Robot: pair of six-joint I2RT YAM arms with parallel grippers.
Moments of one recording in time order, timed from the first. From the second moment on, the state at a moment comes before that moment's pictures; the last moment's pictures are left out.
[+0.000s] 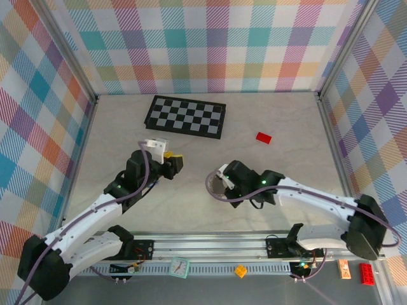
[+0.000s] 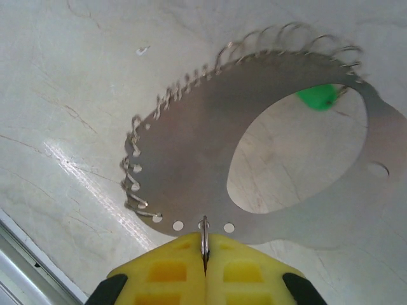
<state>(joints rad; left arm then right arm) -0.56 0.95 0.59 -0.01 0.07 -0.26 0.97 1.19 0.83 -0.69 0.08 0.15</state>
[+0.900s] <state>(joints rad) -0.58 1.01 0.65 0.03 0.42 0.22 0.85 1.08 0.79 -0.31 -0.37 -0.45</state>
